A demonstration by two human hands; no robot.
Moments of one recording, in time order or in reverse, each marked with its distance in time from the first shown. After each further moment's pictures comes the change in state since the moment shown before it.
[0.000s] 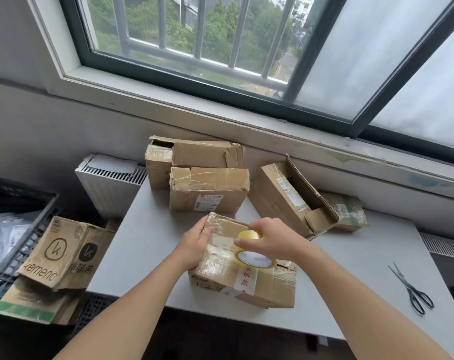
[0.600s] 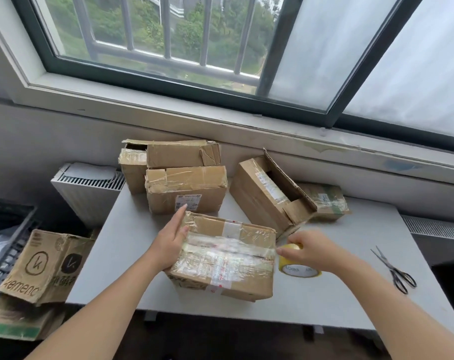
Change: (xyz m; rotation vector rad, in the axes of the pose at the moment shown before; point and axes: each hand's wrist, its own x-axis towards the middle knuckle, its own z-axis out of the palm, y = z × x) left_hand 0.002 0.002 -0.003 0.130 0.023 0.119; right_hand -0.063 0.130 -0.021 -0.161 0.089 0.171
